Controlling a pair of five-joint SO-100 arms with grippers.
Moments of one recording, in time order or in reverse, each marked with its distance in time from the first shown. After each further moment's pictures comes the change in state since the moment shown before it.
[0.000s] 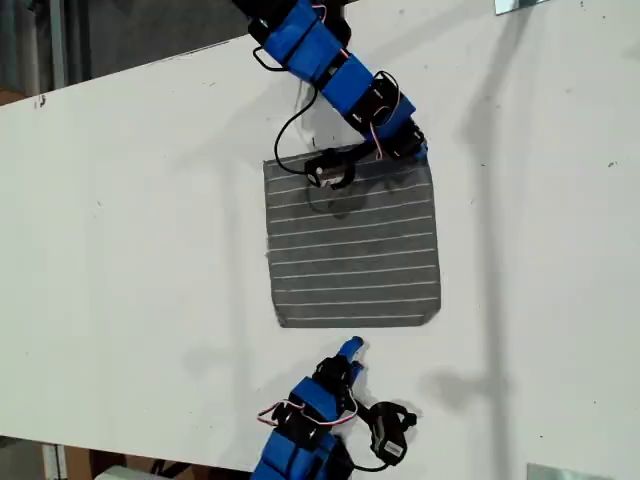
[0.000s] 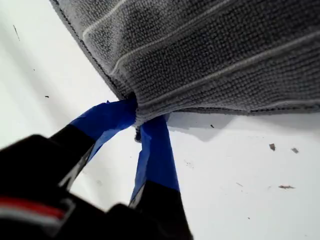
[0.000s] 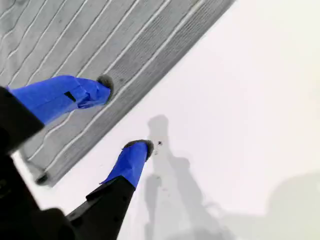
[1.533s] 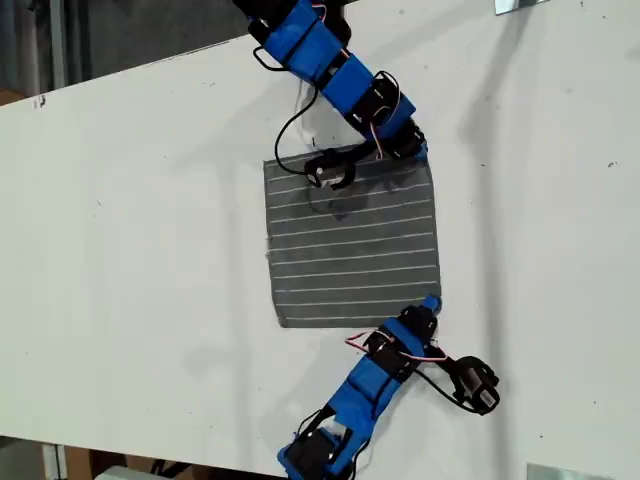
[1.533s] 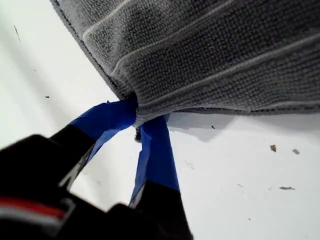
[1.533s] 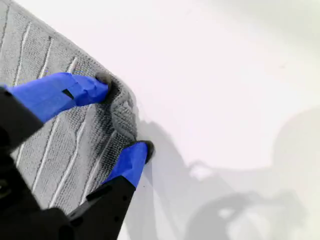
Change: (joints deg) arm 0 9.6 -70.7 -72.5 11.2 2.9; arm 1 0.0 -1.1 -0.7 -0.4 -0.1
